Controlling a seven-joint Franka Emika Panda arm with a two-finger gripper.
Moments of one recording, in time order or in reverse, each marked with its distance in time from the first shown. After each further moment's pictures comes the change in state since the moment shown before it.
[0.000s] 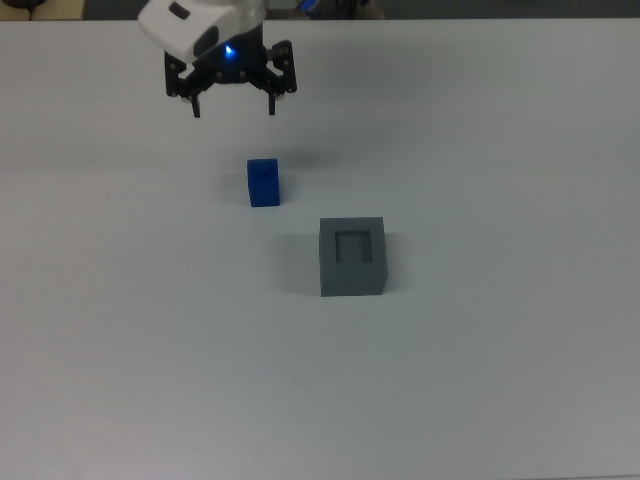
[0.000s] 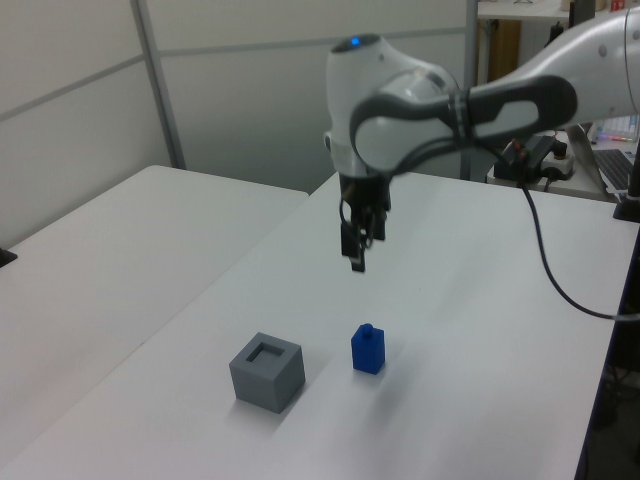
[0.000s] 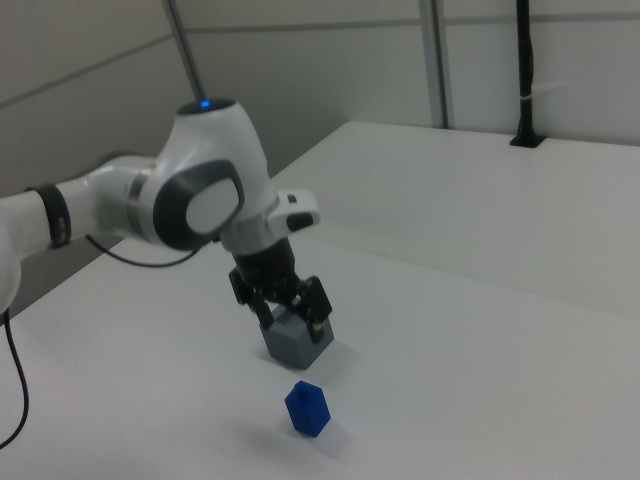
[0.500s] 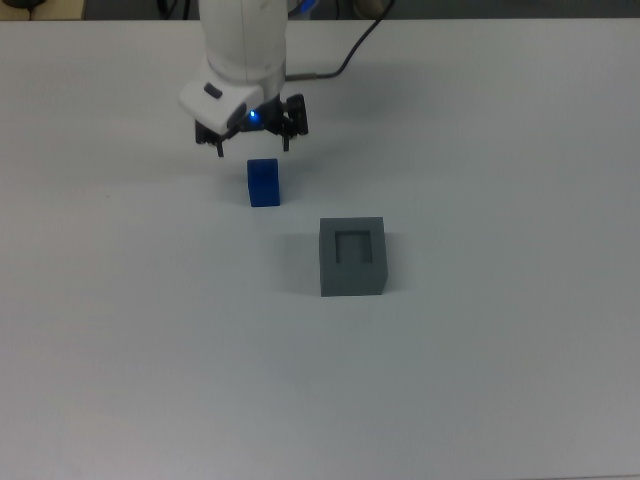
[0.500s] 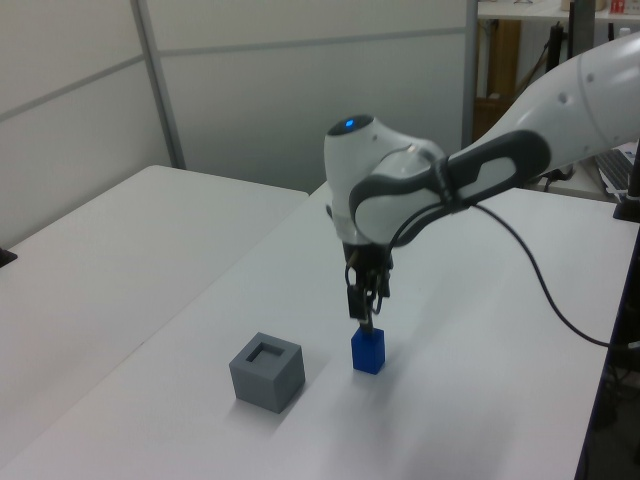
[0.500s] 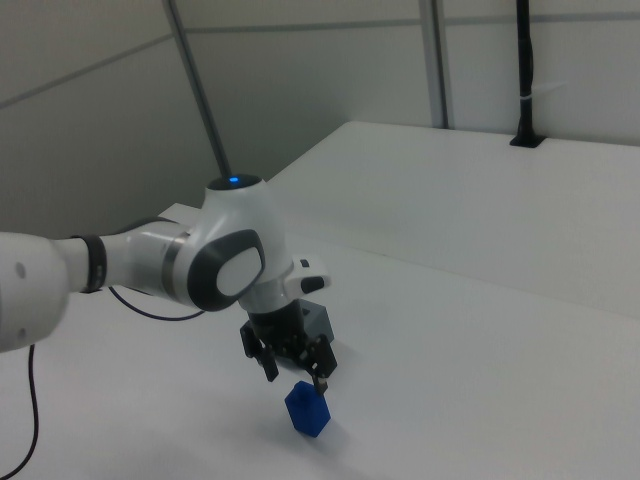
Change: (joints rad) arm 0.002 0.100 0.023 -0.125 0.000 0.142 -0.010
